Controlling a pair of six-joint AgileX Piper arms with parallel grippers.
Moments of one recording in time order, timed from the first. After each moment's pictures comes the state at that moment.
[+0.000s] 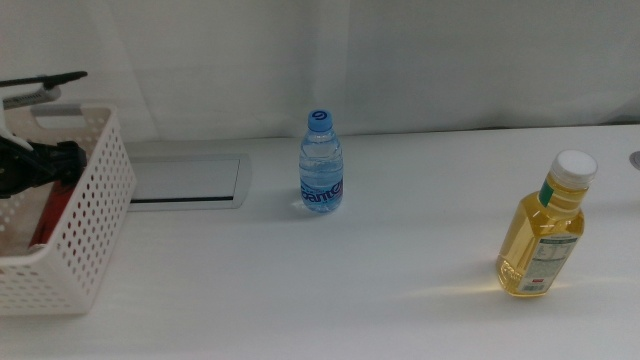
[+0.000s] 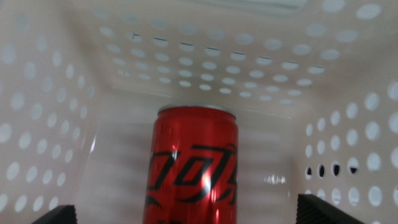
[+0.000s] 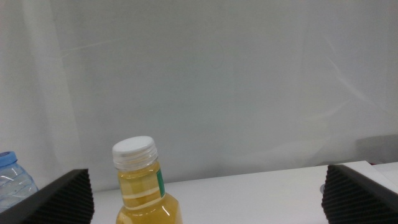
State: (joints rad) left arm 0.27 1.83 -1.24 -0.11 0.50 0.11; right arm 0.13 0.00 0.00 0.26 -0.01 -0.15
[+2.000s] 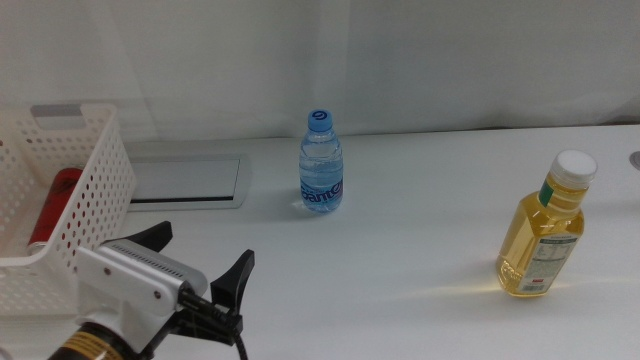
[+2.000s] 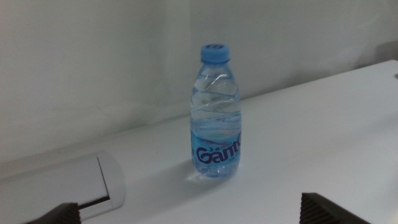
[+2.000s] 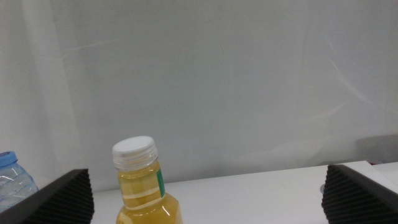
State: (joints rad) left arm -0.53 1.35 -0.16 -0.17 -0.90 0.09; right arm 0.13 0.00 0.00 0.26 -0.01 -0.15
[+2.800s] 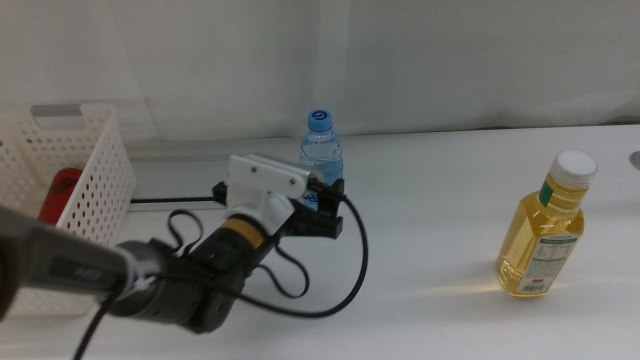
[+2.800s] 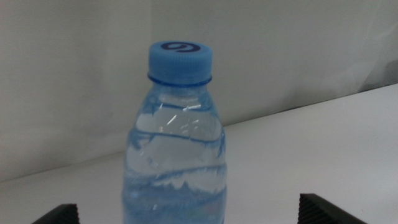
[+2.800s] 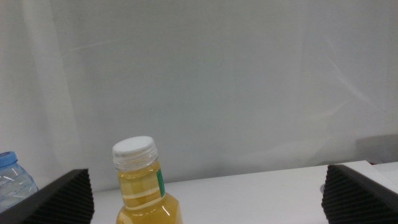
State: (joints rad) left arm -0.53 1.97 -0.76 -0.09 -0.91 -0.05; right arm 0.13 0.00 0.00 0.26 -0.01 -0.15
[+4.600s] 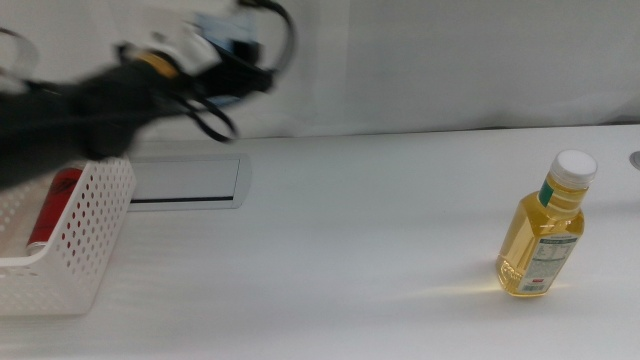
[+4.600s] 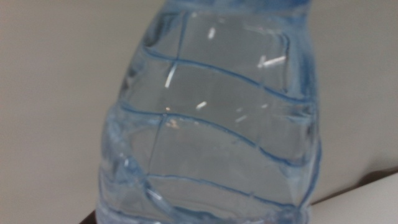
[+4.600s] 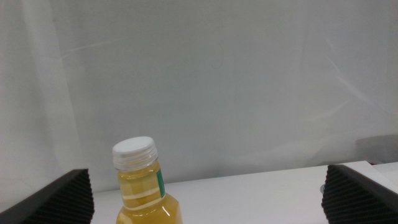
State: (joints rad) left arm -0.33 1.62 -1.13 -0.19 -0.16 0.19; right arm 0.13 0.00 0.00 0.26 -0.01 -0.15
